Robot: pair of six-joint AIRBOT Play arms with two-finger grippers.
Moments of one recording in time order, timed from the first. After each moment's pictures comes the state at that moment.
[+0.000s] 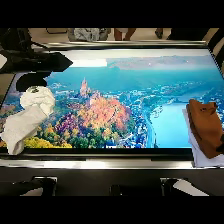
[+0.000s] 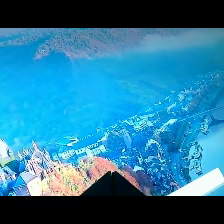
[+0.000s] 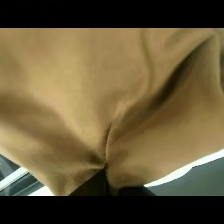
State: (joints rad) left arm -0.18 -1.34 1.71 1.06 -1.07 -1.41; right arm -0.99 -1.31 1.12 -1.49 1.53 1.28
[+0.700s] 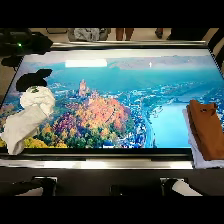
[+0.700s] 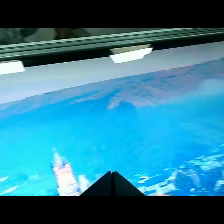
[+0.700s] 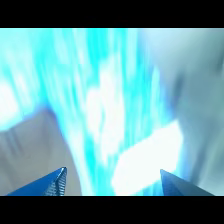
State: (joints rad) left arm -0.16 -1.37 1.93 1.40 -1.09 -1.50; right arm -0.76 -1.29 1.74 -1.48 1.16 1.08
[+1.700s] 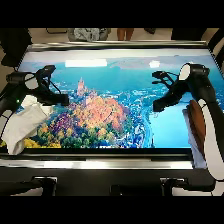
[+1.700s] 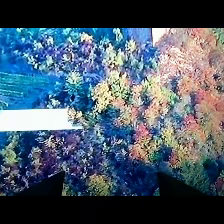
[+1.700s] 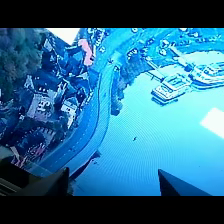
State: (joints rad) left arm -0.17 -1.40 1.43 1.54 -1.32 -1.67; right arm 0.05 -1.53 1.55 -1.44 1.54 1.10
